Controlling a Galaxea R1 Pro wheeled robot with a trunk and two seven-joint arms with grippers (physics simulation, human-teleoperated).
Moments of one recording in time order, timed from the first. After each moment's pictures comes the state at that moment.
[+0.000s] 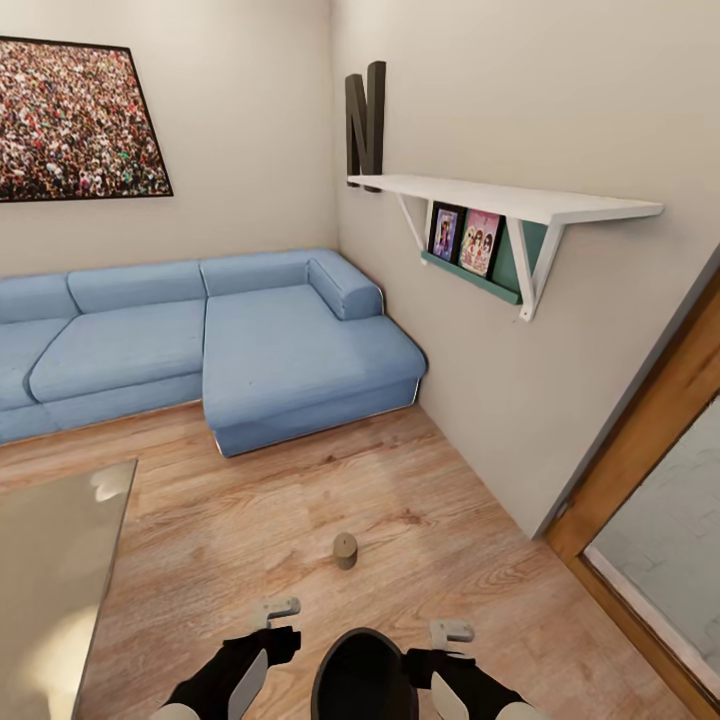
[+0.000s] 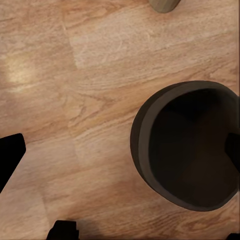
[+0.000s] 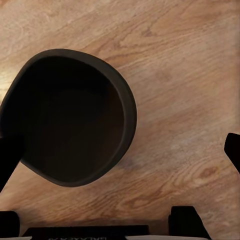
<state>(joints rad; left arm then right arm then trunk) -0.52 -0.11 -0.02 -0.35 0.14 0.22 0.14 -0.57 0.17 0.05 -0.15 -0.12 0.12 -0.15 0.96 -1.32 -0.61</state>
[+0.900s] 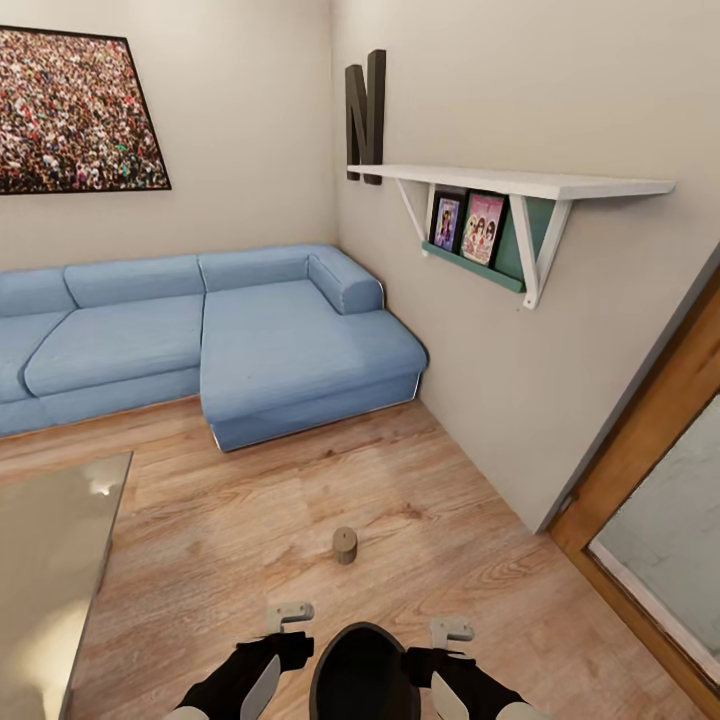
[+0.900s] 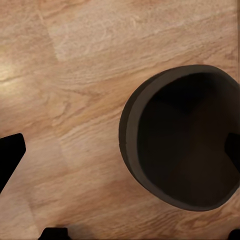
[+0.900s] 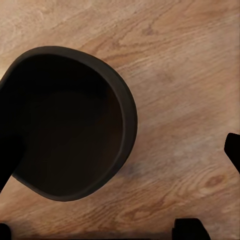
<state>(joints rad) -0.52 -0.15 -0.06 -0.34 0.14 0.22 0.13 -0.57 0.17 0.05 -0.15 -0.12 0.10 -0.15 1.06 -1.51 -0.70</state>
